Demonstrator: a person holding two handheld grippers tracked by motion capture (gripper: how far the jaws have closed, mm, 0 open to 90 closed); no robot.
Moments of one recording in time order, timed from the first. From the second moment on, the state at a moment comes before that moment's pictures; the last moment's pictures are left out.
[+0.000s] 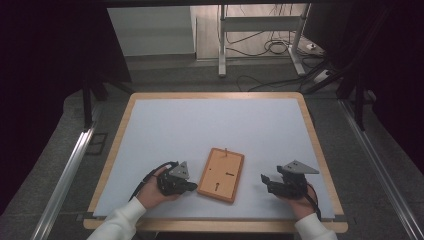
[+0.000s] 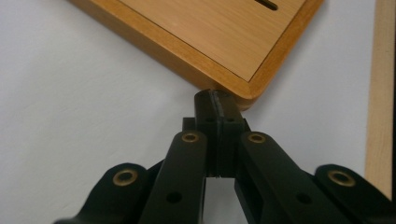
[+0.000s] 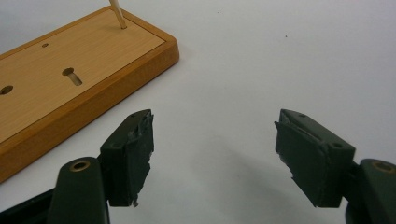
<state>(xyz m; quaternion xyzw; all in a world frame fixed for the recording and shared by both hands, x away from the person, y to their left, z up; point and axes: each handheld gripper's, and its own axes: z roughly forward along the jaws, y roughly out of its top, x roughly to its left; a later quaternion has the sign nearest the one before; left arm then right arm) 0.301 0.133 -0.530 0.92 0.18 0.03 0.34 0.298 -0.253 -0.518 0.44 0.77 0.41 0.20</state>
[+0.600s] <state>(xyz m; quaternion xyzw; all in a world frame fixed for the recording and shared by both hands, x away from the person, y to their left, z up) 0.298 0.123 -0.524 0.91 0.18 0.04 0.36 0.301 -0.251 -0.518 0.43 0.78 0.41 0.20</state>
